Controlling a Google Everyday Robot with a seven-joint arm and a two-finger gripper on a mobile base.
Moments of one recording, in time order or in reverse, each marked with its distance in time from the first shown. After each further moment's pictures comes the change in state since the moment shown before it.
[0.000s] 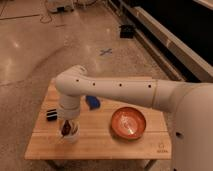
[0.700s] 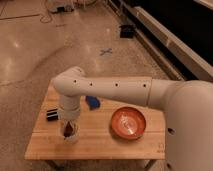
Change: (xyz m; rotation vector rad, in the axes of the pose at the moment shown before) arm 0.007 0.003 0.005 -0.029 -0.002 -0.002
